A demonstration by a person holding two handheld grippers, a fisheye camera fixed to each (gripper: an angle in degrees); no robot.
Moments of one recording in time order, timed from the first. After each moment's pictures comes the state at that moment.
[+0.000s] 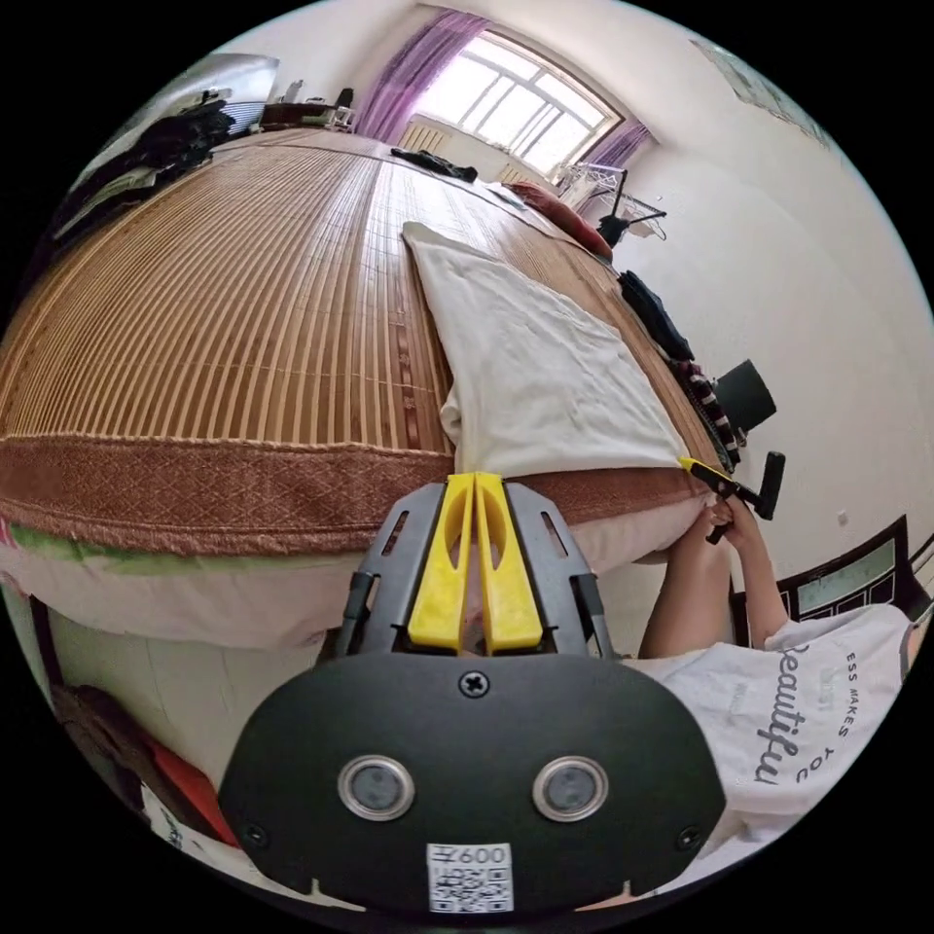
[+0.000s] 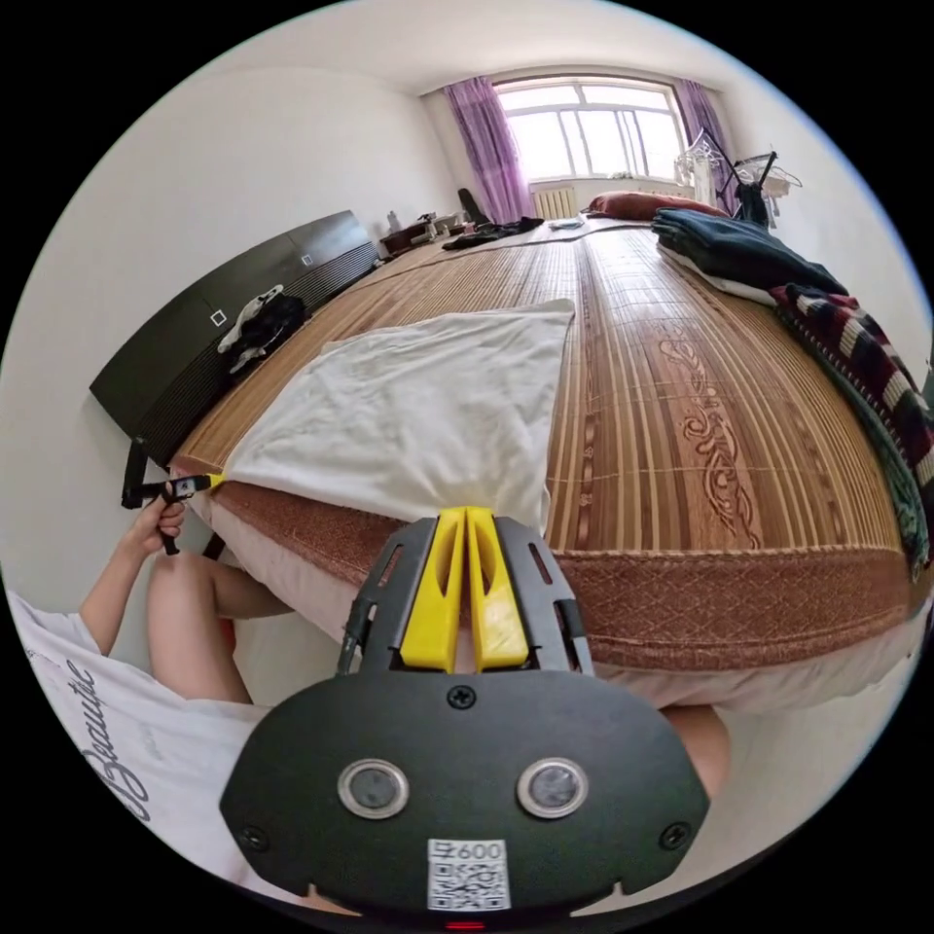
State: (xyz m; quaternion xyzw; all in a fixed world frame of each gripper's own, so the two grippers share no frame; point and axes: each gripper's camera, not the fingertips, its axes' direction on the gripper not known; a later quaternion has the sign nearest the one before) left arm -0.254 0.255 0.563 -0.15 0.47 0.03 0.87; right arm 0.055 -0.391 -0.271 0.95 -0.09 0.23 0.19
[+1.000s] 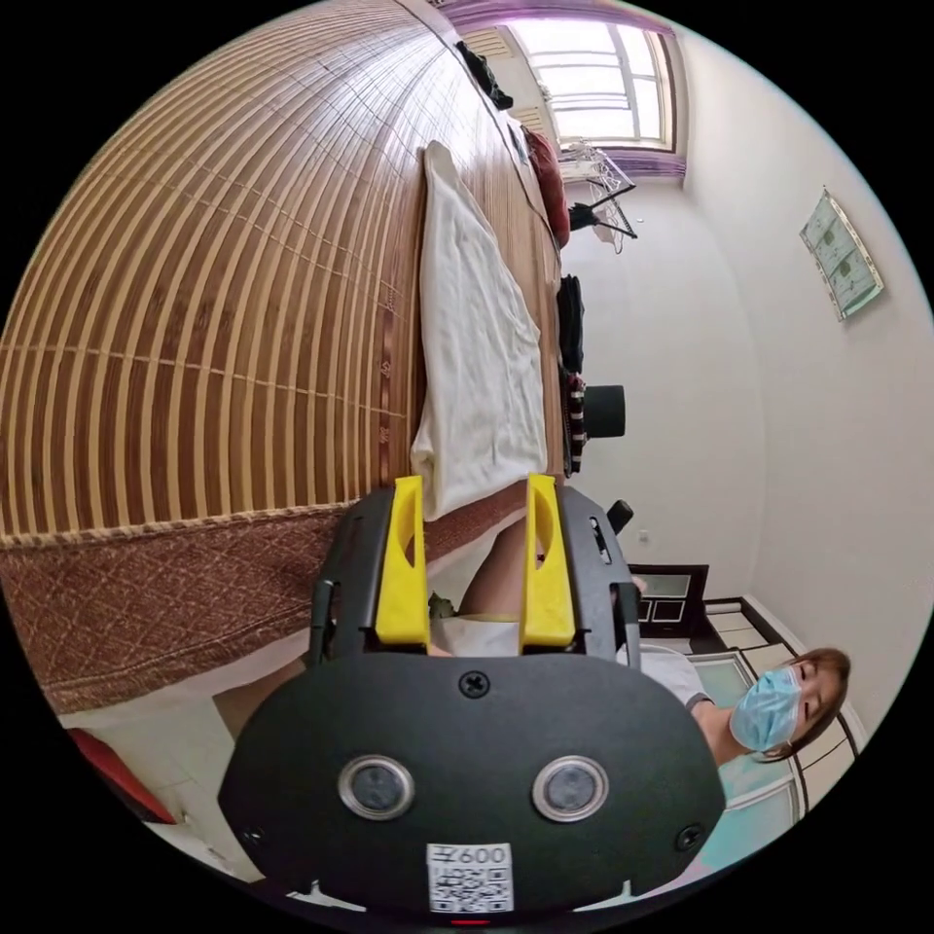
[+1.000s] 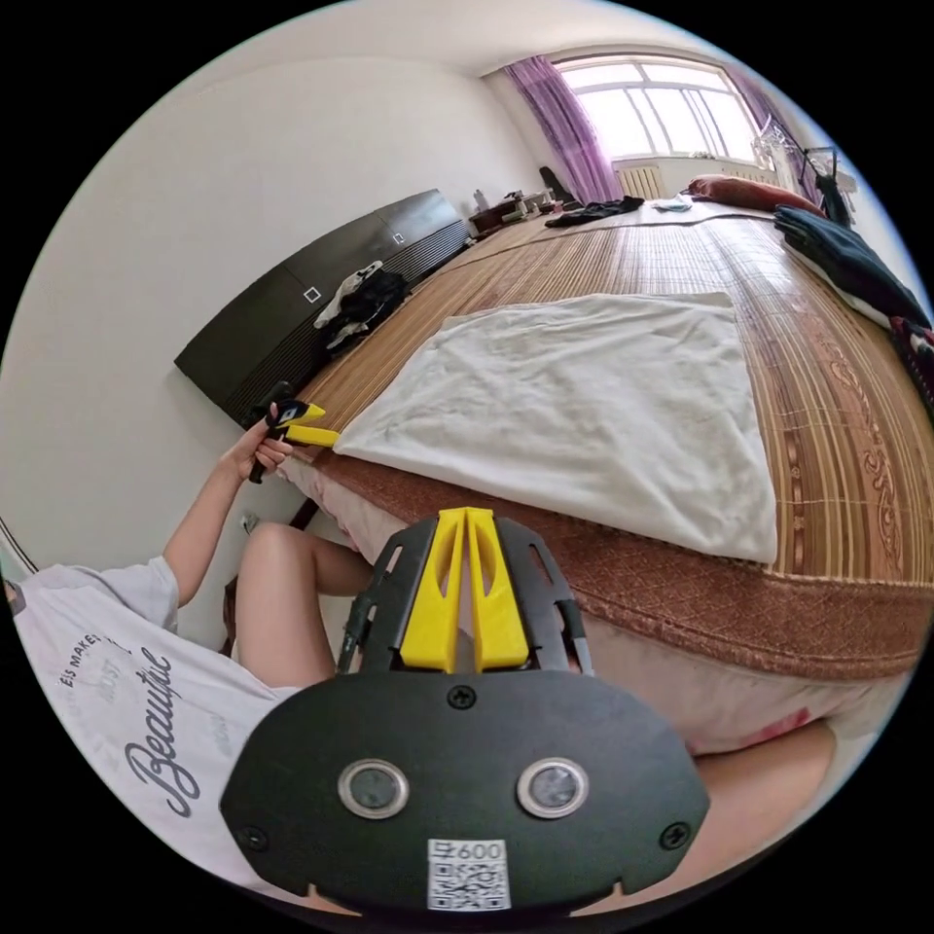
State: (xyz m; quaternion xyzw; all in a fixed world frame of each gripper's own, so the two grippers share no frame) left arm -0.417 0.067 0.690 -0.34 0.66 -0.09 0.66; right arm -0.010 -0.376 -0.332 0.97 -0.10 0.07 0.22
